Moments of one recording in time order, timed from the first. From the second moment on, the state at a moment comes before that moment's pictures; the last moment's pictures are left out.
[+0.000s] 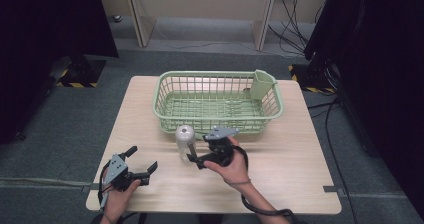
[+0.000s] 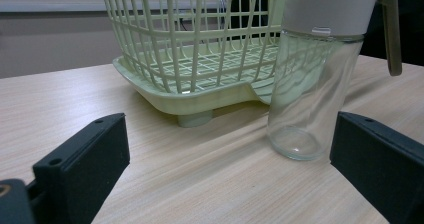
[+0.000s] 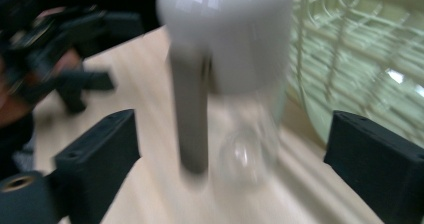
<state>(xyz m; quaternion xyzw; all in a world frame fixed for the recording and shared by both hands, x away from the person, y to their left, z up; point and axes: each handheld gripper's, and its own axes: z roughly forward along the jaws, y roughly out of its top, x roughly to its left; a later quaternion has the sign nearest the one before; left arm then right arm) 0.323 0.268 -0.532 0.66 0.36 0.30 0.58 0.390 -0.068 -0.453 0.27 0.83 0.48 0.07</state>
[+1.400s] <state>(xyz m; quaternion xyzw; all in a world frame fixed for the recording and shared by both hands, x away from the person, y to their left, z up) 0.324 0.267 -0.532 0.66 0.37 0.30 0.58 0.328 -0.176 -0.465 0.29 0.82 0.49 0.10</state>
